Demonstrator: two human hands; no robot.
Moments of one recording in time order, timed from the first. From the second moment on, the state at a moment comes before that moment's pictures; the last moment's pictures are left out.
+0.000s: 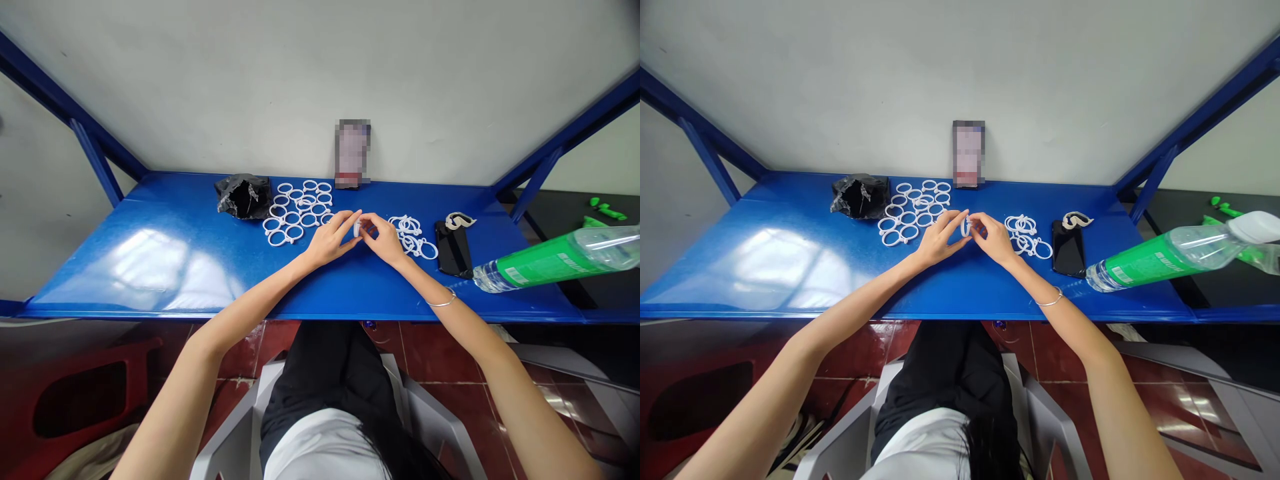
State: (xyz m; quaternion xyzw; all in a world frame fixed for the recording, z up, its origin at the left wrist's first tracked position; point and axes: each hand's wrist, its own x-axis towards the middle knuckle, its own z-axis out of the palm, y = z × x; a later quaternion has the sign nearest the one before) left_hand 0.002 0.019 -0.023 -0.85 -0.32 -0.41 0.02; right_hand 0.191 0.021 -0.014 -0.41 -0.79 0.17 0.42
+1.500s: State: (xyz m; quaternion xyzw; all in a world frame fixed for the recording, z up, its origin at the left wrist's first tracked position) left_hand 0.001 0.024 -0.023 -0.83 -0.39 -0.35 -0.17; right_hand 0.188 0.009 0.000 -0.39 -0.79 0.16 0.44
